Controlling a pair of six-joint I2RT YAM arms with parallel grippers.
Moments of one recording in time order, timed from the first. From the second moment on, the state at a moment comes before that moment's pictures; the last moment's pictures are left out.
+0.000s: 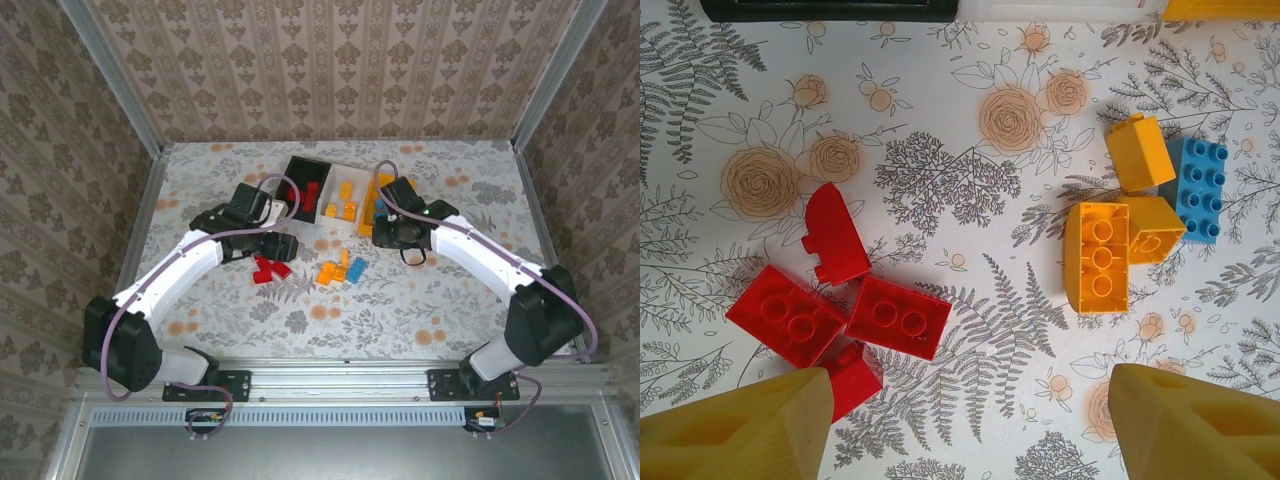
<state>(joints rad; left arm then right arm) -0.52 1.35 1.09 -0.78 0.16 -0.16 0.47 1.53 1.20 -0.75 0.06 0.53</state>
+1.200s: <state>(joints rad) -0.43 1.24 1.01 -0.78 0.19 -0.18 0.38 1.75 1.45 -0.79 -0.03 0.44</state>
